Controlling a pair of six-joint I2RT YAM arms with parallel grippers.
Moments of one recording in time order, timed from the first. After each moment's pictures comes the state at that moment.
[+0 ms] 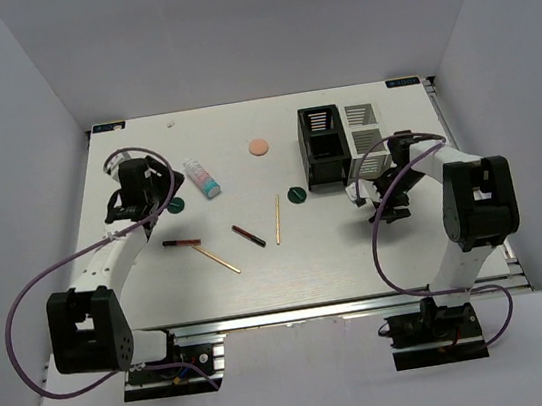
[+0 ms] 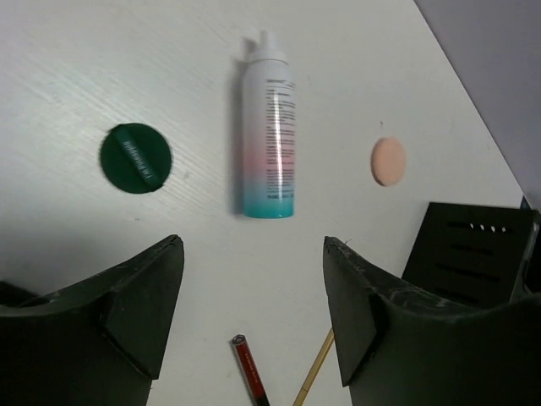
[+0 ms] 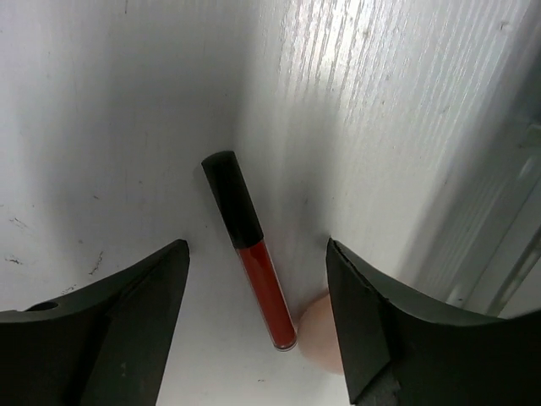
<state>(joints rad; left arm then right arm) -0.09 1.35 0.90 -0.12 -0.08 -0.81 0.05 1.79 1.12 -0.91 -0.42 -1.77</state>
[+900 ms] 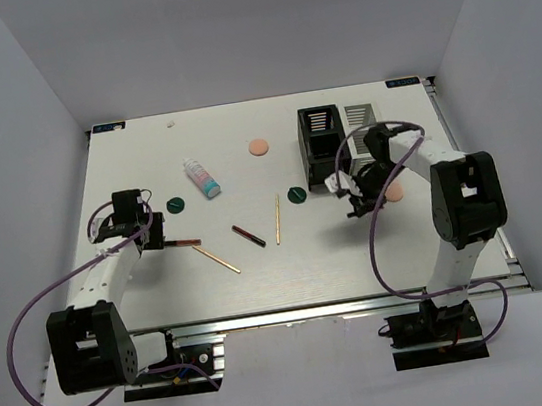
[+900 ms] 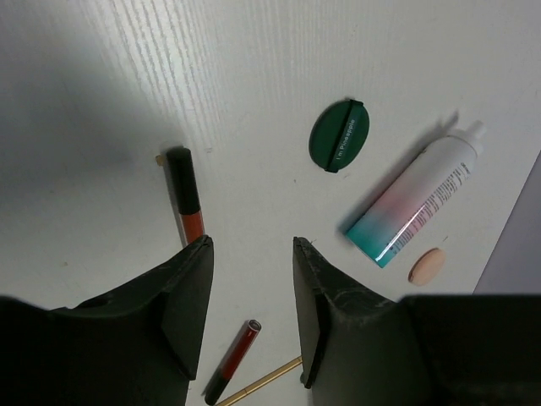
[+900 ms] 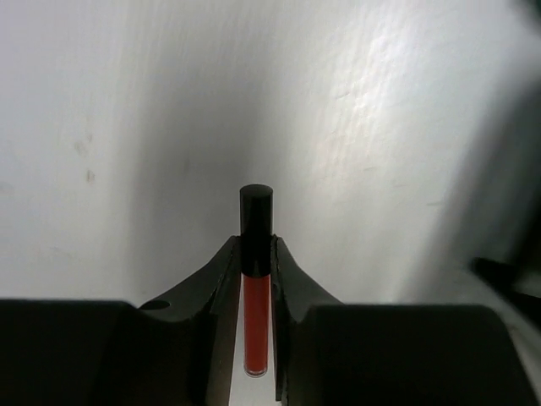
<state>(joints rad) 0.03 1.26 0.76 -0.46 -0.19 -1.40 0.19 1.83 1.22 -1.06 -0.56 -1.71</state>
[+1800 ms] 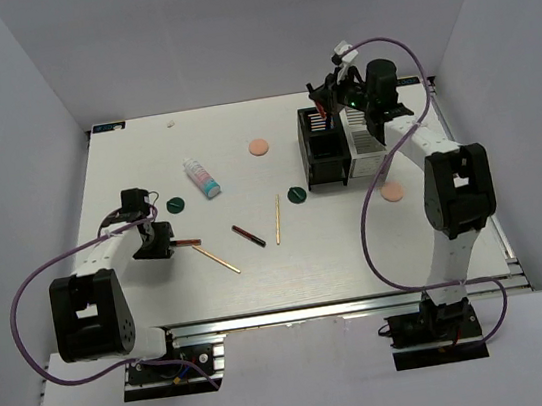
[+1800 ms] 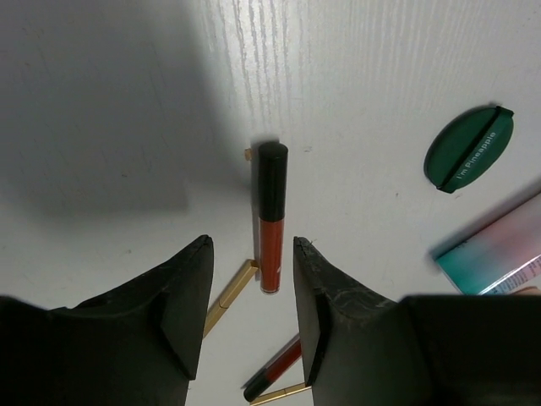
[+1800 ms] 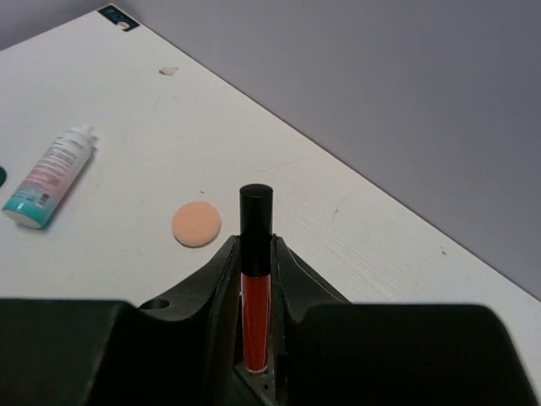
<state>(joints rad) 0.03 1.42 0.81 -0.62 -0.14 -1.44 0.20 1.90 1.48 0.32 -0.64 -0.10</state>
